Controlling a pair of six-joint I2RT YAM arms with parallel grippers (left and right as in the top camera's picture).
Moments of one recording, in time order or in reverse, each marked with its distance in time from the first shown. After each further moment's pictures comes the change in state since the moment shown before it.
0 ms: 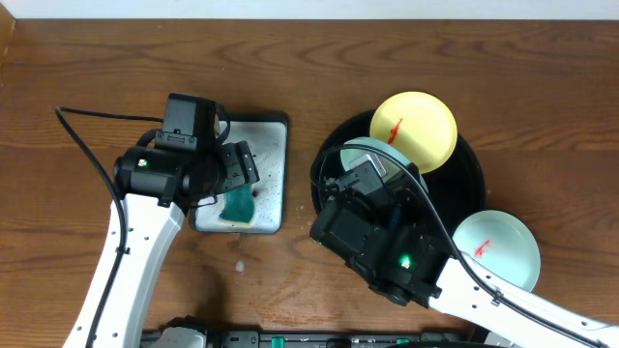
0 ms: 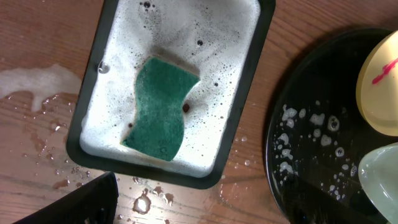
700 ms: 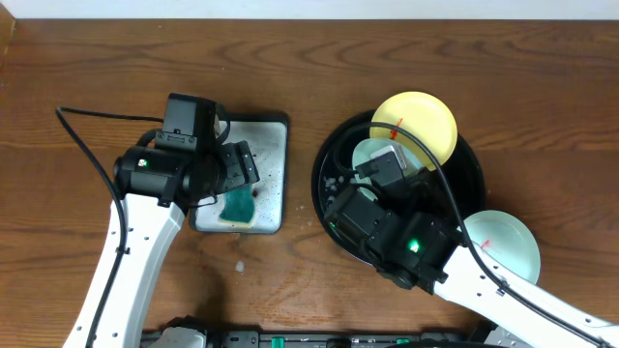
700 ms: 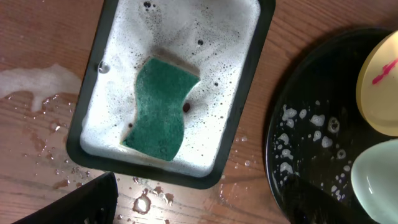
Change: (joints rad) left arm 0.000 0.000 0.000 0.000 0.000 0.000; right arm -0.098 0.000 0.001 -0.080 -0.122 0.134
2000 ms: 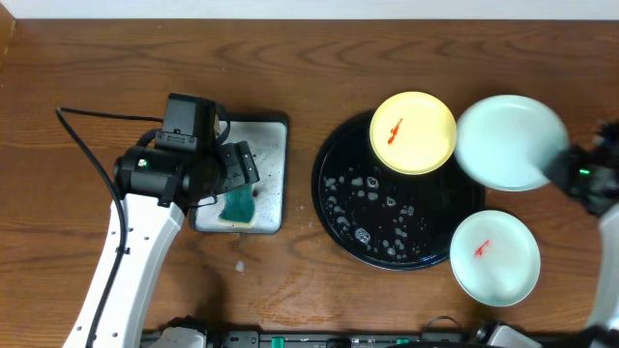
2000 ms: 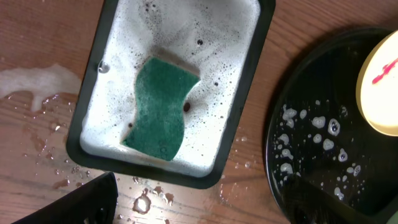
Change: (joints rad) left arm 0.000 0.000 0.000 0.000 0.000 0.000; right arm -1.494 0.046 0.005 0.225 -1.279 0.001
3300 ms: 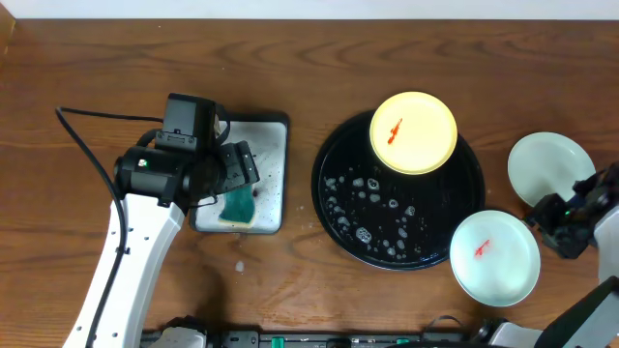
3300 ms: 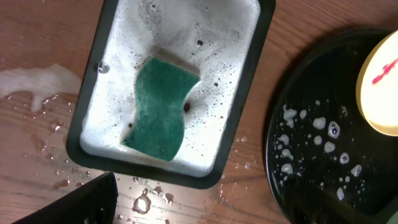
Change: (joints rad) left arm 0.000 0.000 0.000 0.000 0.000 0.000; right arm -0.075 0.105 -0.225 -0.048 0.049 -0.075
